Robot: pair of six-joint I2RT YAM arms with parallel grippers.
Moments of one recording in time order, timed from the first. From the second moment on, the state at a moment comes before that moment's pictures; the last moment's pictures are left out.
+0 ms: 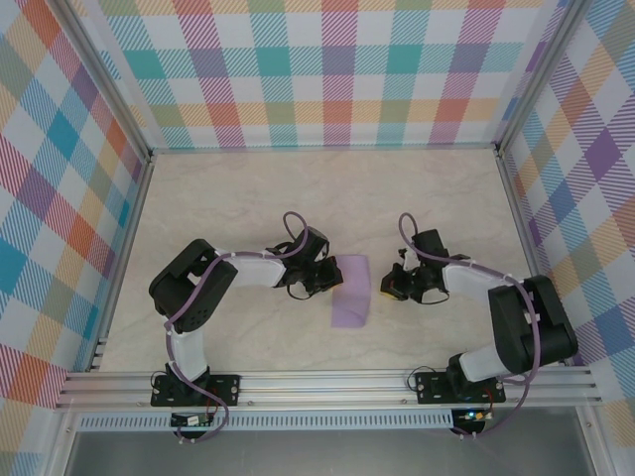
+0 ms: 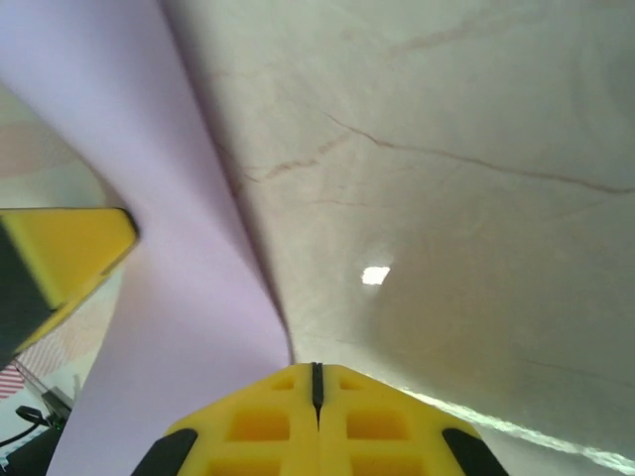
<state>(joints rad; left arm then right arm) -0.75 1.89 0.95 -0.02 0.36 -1.04 0.30 1.43 0.61 -0.35 -0.57 0.63</state>
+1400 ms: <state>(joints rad) -0.75 1.89 0.95 -0.02 0.34 -1.04 0.36 1.73 0.75 -0.08 -0.64 0.63</state>
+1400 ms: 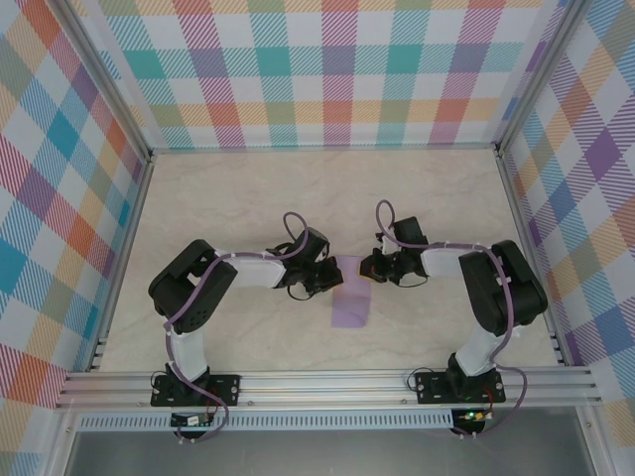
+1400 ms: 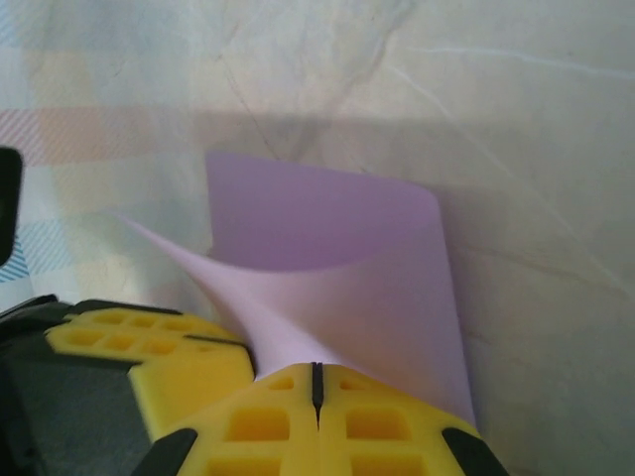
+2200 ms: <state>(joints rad) -0.75 1.89 0.94 0.00 0.34 -1.04 0.25 1.74 0.83 -0.09 -0.62 0.65</state>
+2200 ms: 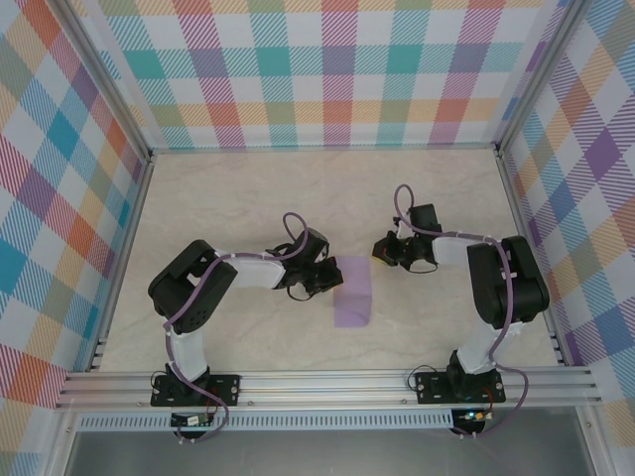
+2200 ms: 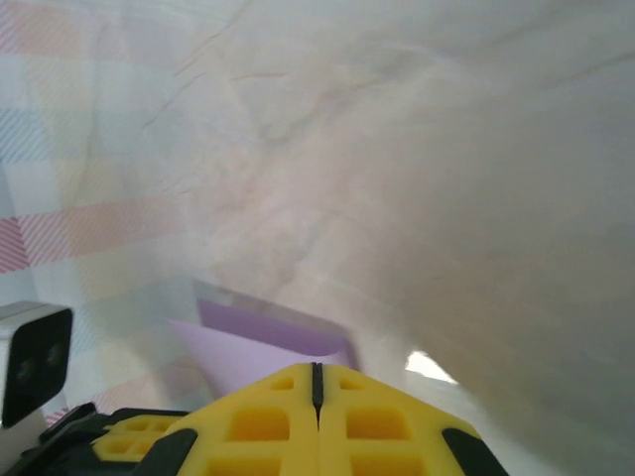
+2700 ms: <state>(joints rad) -0.75 1.89 0.93 0.00 0.34 -1.04 0.28 1.87 0.96 -0.18 -0.59 0.63</state>
